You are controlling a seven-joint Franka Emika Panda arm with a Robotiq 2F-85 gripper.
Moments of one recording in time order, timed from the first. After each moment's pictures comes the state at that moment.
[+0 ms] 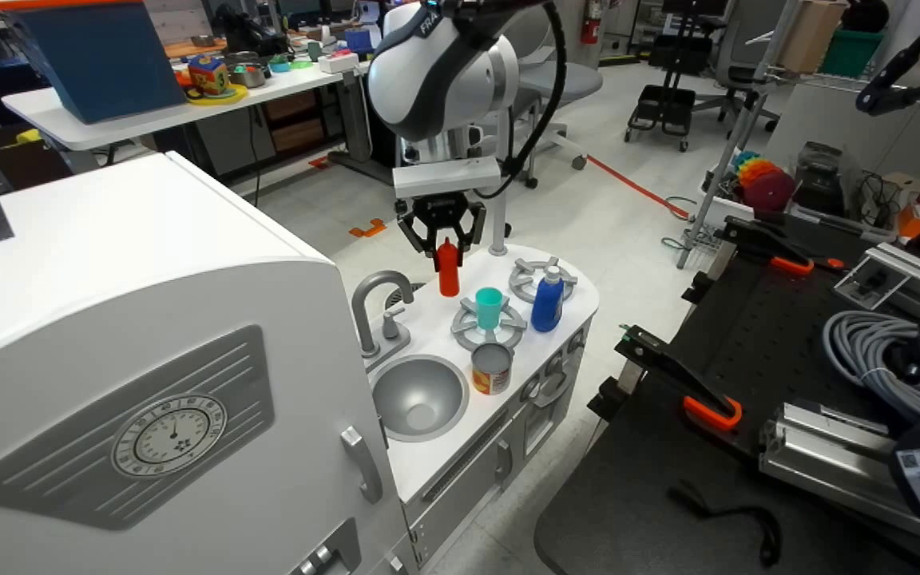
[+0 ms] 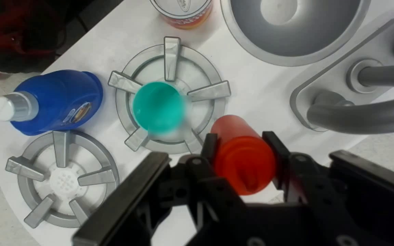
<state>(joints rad) 0.05 1.29 0.02 -1.06 0.03 2.18 0.63</state>
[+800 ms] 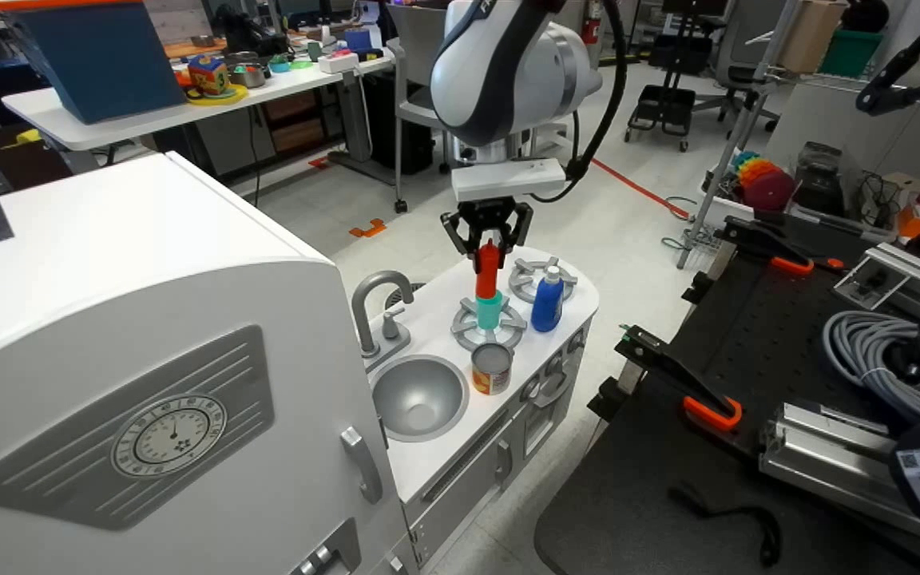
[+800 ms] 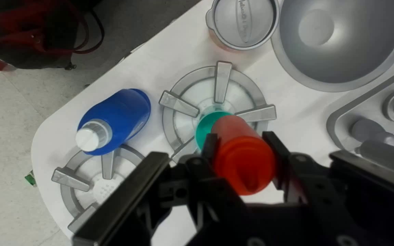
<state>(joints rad) 0.04 1.02 -0.02 -1.59 0.09 2.50 0.51</state>
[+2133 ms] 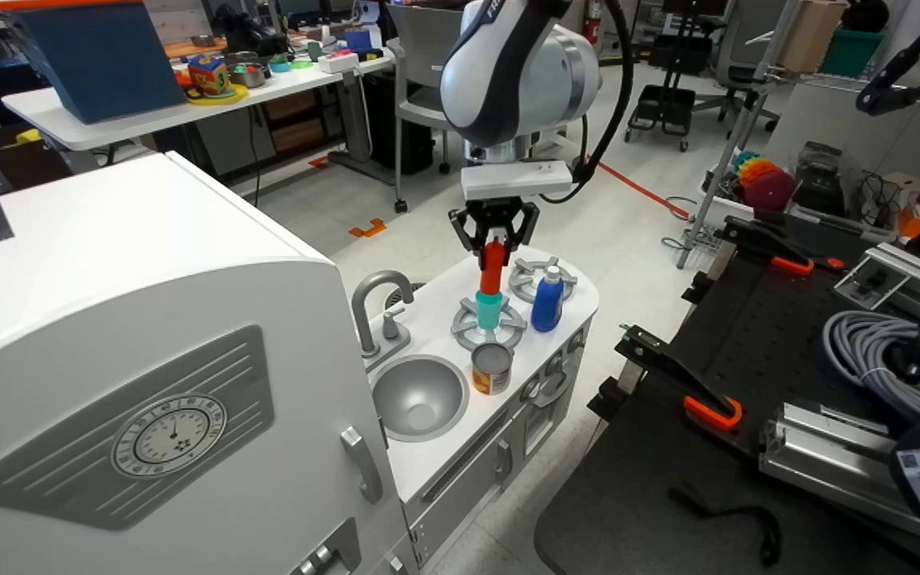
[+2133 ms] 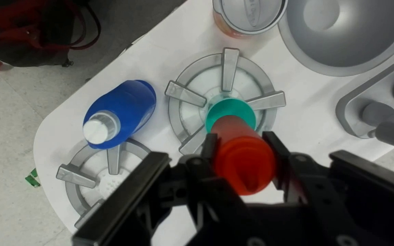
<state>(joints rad) 0.04 1.03 -0.04 -1.59 0.14 2.53 0.47</state>
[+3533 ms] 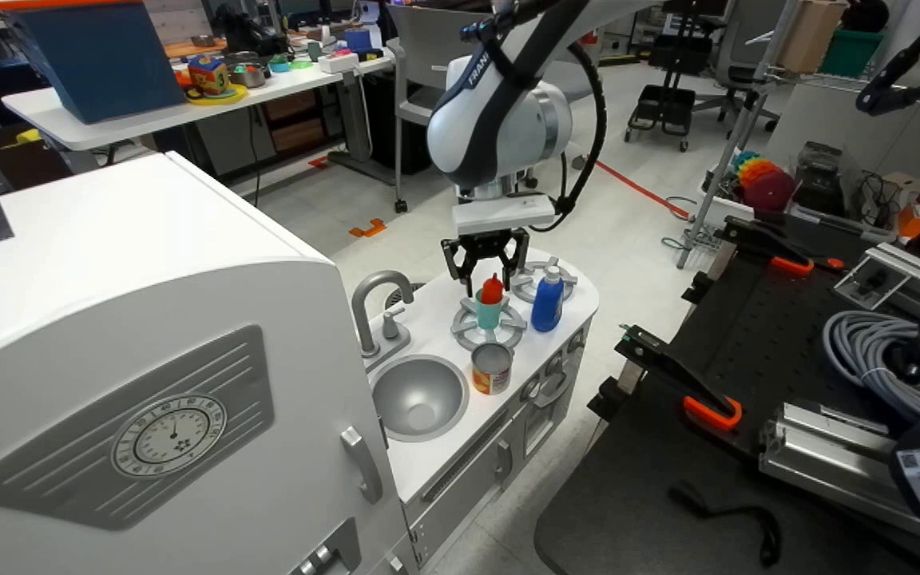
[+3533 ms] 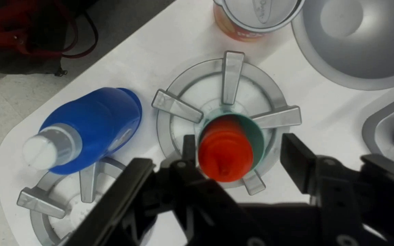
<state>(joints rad) 0.04 1.23 -0.04 -1.35 0.15 2.43 0.46</state>
